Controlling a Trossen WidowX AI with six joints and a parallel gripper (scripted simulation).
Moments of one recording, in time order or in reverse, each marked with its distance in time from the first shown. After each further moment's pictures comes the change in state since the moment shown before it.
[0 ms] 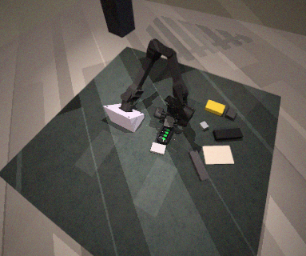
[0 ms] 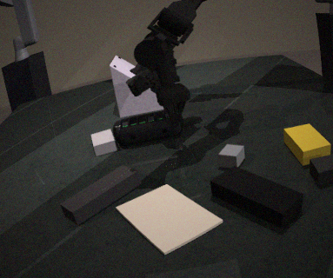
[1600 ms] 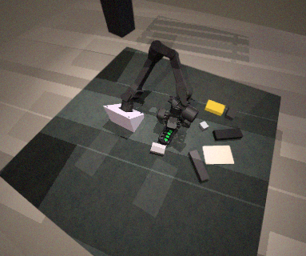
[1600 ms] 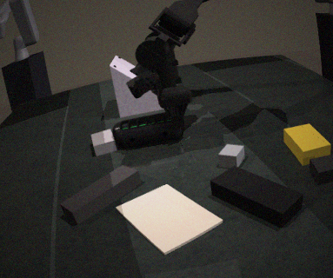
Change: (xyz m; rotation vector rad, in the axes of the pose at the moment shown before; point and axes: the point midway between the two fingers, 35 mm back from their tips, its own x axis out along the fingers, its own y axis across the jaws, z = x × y) arm -0.001 0.017 0.000 -0.002 -0.001 0.000
